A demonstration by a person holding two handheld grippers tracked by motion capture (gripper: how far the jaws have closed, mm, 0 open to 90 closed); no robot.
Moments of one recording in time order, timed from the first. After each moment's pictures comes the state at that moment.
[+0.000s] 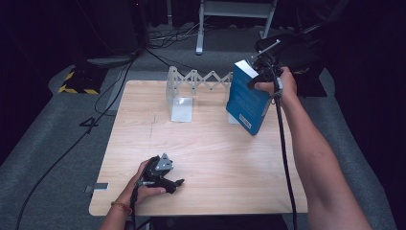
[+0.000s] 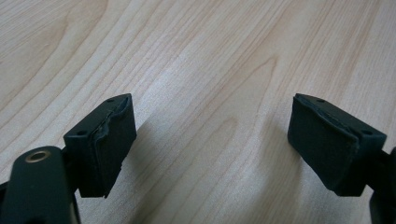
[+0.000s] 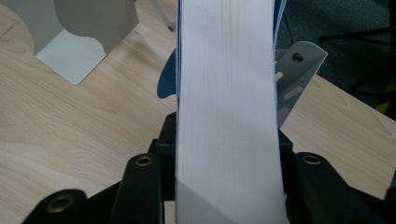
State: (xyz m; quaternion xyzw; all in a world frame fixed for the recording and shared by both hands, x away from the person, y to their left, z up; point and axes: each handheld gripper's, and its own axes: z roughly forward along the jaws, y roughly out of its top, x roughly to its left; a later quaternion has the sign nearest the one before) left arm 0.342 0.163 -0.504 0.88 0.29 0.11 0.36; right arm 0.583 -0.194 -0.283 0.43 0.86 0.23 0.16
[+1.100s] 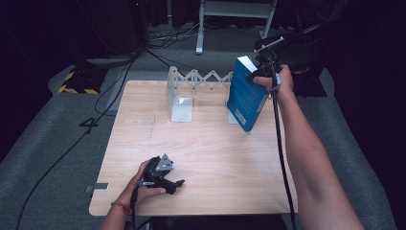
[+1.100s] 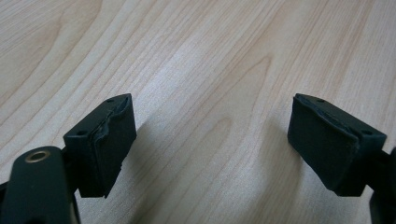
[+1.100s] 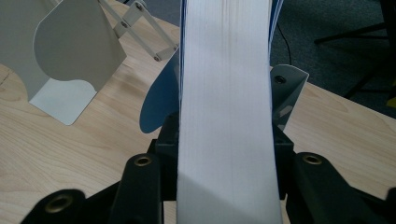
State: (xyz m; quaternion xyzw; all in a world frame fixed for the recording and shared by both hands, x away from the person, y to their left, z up) left arm 0.341 0.162 -0.504 0.89 0.28 0.10 0.36; right arm 0.602 -0.199 -0.286 0.48 0.82 0.27 0.16
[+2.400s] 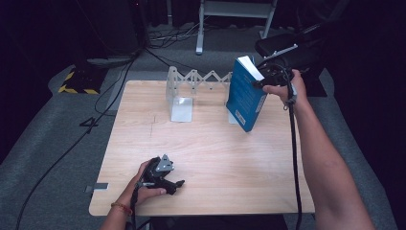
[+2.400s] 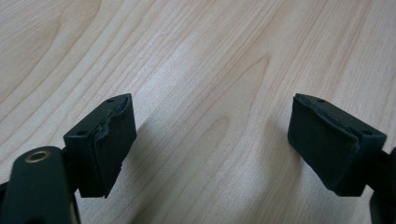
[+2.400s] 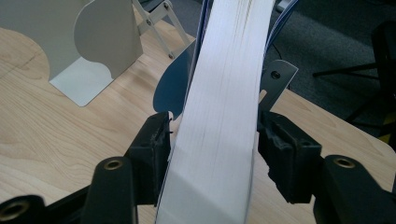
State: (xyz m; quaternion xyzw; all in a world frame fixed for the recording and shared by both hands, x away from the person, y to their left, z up) left arm 0.340 0.162 -0.504 0.88 0.28 0.11 0.36; right arm 0.558 -0.224 -0.280 0.41 0.83 0.31 0.20
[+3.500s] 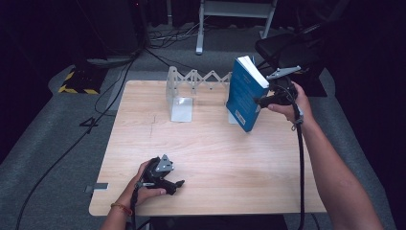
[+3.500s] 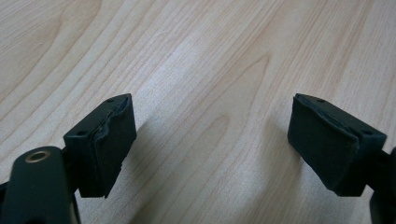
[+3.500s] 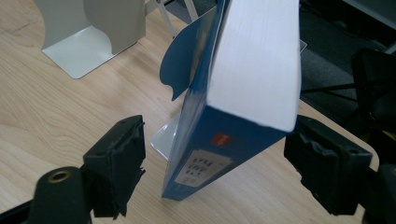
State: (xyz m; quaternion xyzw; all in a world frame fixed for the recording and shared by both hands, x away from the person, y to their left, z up) left arm 0.339 0.162 -0.504 0.88 0.28 0.11 0.36; right arm 0.515 -0.234 -0.309 0.36 0.84 0.31 0.25
